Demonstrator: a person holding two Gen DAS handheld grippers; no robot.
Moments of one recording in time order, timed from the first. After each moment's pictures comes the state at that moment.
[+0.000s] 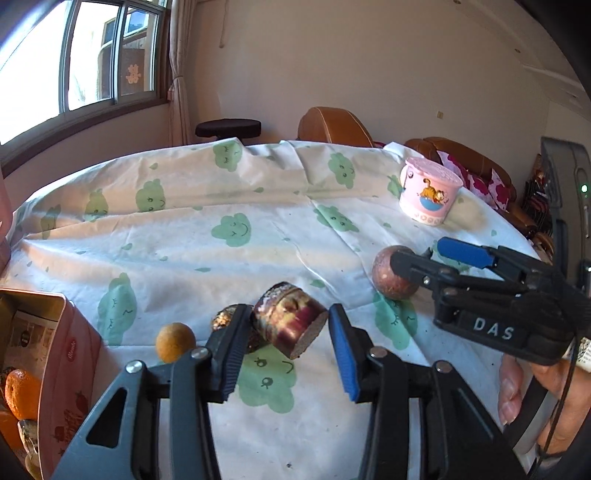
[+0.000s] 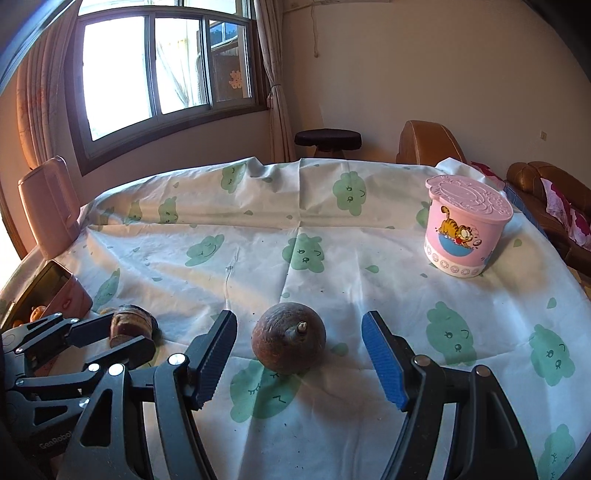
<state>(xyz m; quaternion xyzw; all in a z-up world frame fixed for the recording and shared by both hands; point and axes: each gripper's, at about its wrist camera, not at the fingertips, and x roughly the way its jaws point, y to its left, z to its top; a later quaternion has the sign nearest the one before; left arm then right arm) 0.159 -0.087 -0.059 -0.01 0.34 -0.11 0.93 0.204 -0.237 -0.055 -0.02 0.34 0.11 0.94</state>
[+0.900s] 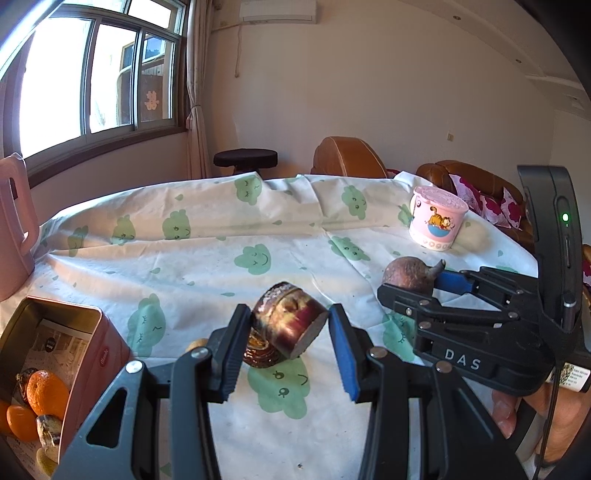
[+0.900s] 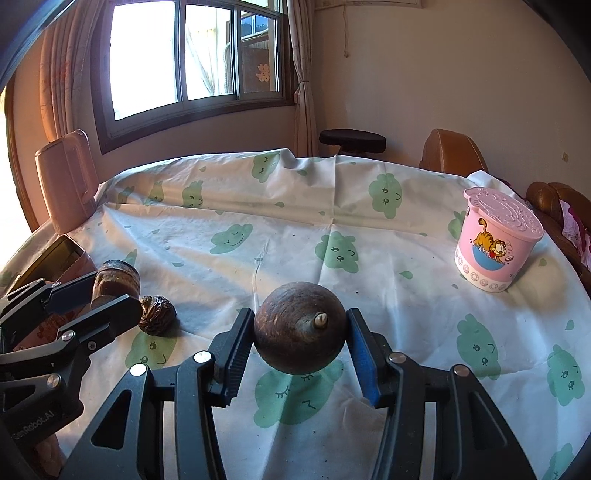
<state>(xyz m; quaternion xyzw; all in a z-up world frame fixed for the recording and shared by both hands) 0.142 -0.084 -0.046 0.00 0.29 -0.08 0.96 0.202 -0.217 -0.057 -0.05 0.33 0.15 0.93</state>
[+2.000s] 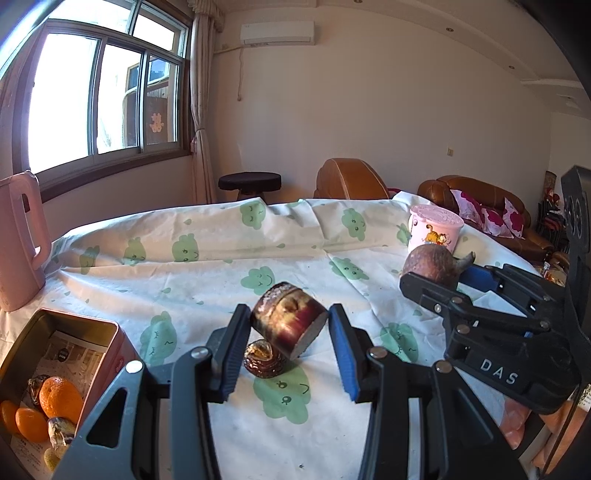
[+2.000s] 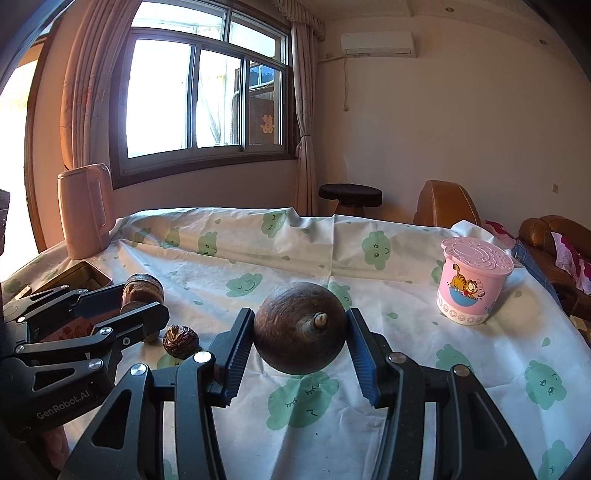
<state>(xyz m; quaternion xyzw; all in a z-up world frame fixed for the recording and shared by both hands) 0.126 -0.083 -0.037 0.00 0.24 -0.07 0.97 0.160 -0.223 -0.037 -0.04 0.22 0.15 0.96</state>
